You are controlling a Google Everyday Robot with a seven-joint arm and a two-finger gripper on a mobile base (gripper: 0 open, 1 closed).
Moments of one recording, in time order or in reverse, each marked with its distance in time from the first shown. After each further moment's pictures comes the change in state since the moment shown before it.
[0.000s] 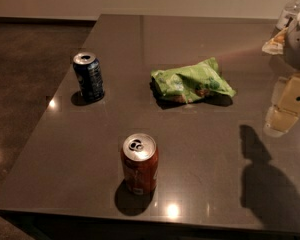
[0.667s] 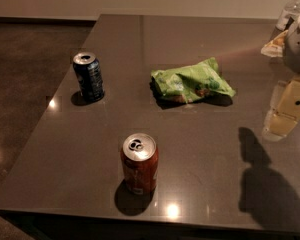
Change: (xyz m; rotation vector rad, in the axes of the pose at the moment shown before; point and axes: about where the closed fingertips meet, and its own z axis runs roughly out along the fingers) arm -0.006 0.008 0.000 -0.003 -0.019 -0.002
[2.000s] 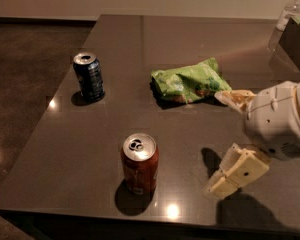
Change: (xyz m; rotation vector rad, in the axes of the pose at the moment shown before) arm -0.067 0.097 0.048 -0.037 -0.463 0.024
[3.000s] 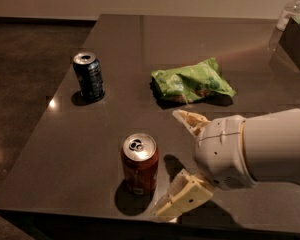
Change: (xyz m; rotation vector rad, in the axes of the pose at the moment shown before) arm -0.047 0.048 0.057 -0.028 -0.190 0.018
